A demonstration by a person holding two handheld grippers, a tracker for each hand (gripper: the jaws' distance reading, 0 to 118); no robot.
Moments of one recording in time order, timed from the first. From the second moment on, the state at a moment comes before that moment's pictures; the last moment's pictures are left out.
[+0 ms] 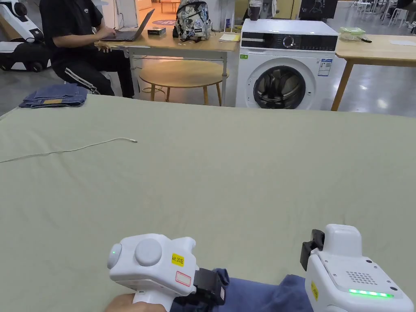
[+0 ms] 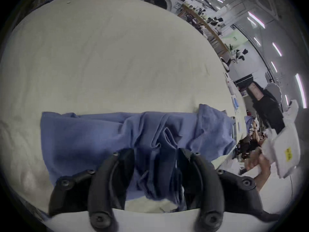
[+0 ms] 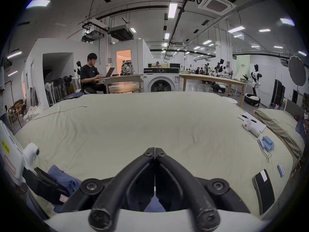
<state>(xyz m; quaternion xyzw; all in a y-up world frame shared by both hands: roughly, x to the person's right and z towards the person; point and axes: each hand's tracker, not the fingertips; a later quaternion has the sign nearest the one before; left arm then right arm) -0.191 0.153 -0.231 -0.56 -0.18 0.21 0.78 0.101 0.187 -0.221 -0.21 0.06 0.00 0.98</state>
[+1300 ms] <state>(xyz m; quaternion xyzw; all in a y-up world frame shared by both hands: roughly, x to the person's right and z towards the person) -0.186 0.097 -0.225 -0.55 -0.26 0.27 0.75 0.110 0.185 -0.221 -0.21 0.06 0.00 0.98</state>
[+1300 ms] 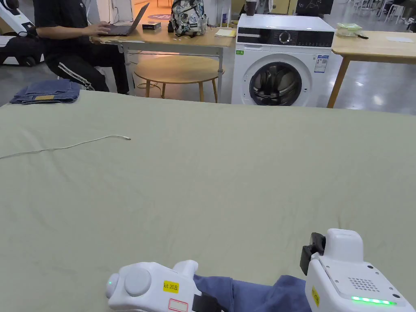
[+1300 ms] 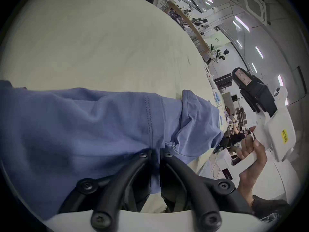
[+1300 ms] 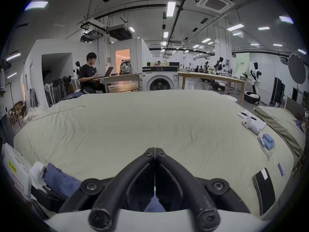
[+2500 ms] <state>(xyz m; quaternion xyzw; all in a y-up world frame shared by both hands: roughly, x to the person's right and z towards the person) -0.320 0.069 -0.168 -0.49 -0.25 0.45 0.70 0.105 0.192 -0.214 -0.20 0.06 0.00 0.98</state>
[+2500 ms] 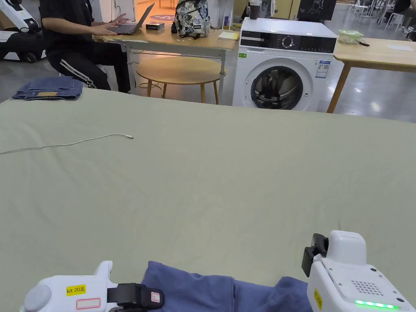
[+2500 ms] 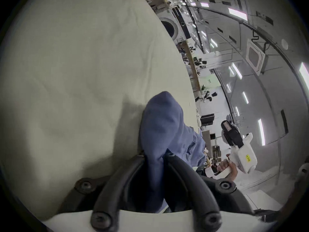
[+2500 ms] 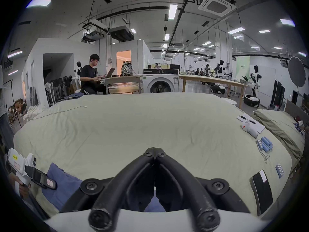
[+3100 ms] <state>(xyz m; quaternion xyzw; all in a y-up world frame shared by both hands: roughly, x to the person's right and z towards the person) -0.395 0.223 -0.137 -0.47 -0.13 0.27 0.83 0.097 0.198 -0.218 -0.19 0.08 0.01 0.98</state>
